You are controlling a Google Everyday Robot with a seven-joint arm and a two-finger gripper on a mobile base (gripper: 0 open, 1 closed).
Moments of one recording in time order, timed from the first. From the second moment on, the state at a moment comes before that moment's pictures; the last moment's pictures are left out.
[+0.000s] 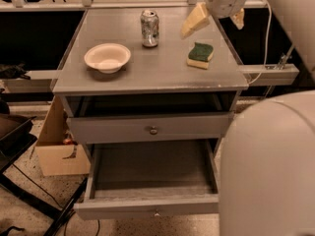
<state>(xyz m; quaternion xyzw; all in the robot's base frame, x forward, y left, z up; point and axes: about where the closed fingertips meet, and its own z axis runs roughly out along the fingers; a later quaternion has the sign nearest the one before) 0.714 -0.170 0.946 -0.13 0.97 -0.01 0.20</state>
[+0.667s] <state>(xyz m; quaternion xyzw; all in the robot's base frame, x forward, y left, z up) 0.753 -0.180 0.894 -0.02 0.99 0.01 0.16</state>
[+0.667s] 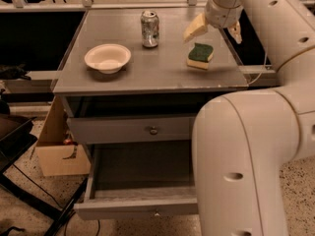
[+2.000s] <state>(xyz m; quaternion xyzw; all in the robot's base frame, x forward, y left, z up) 0.787 -0.166 0.816 0.03 0.99 0.01 0.11</state>
